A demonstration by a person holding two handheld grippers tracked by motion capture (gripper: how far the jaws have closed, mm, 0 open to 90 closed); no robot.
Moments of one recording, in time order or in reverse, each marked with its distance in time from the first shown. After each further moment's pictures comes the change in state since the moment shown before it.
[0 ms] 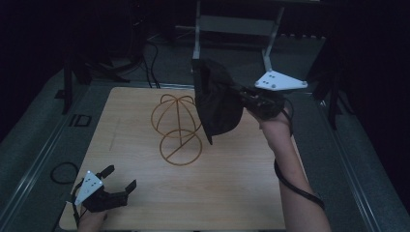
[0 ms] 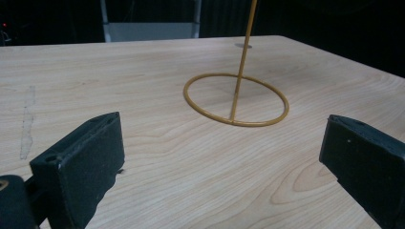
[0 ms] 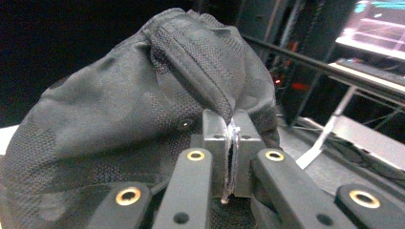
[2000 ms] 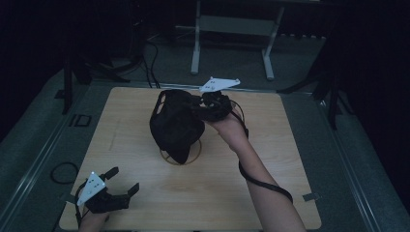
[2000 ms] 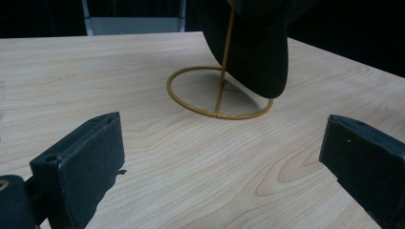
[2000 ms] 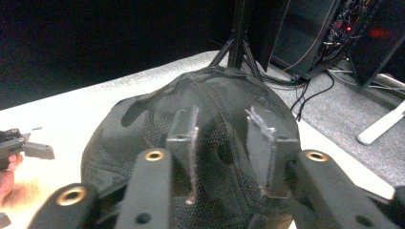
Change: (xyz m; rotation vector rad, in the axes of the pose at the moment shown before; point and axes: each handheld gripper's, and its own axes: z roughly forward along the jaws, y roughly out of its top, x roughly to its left) left arm -0.003 -0.005 0.004 0.021 -0.067 0.004; right arm 0.050 -0.017 0.104 0.193 0.176 0.076
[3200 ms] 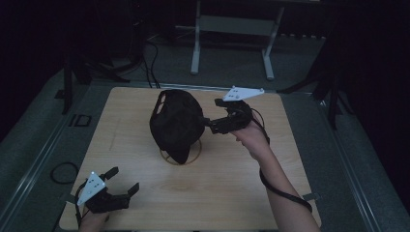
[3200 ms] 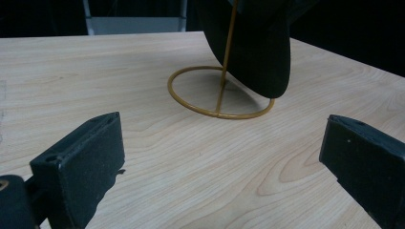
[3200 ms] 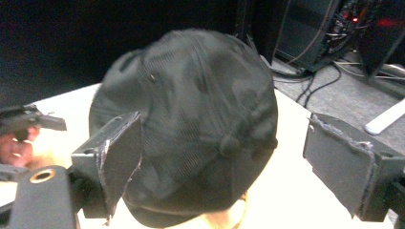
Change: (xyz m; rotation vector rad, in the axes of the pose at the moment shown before) left arm 0.000 0.000 0.000 0.002 0.008 0.000; right arm -0.022 -0.037 -0.039 -0.005 0.024 0.023
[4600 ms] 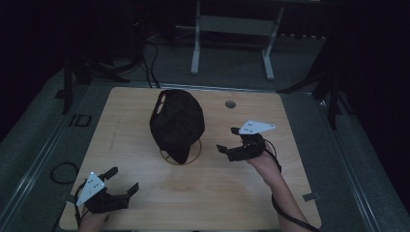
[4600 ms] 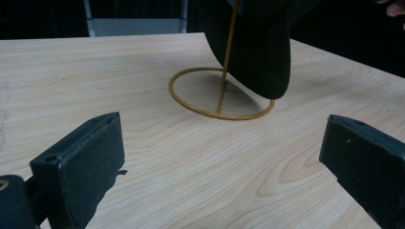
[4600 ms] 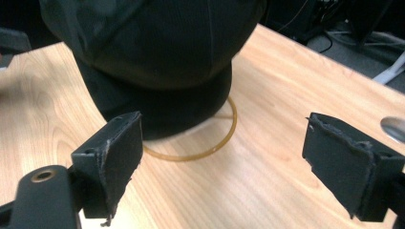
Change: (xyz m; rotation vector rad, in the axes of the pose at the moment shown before) left arm 0.000 0.000 -0.001 -0.004 0.003 0.005; right arm -0.011 -0.111 -0.010 0.065 -0.030 0.027
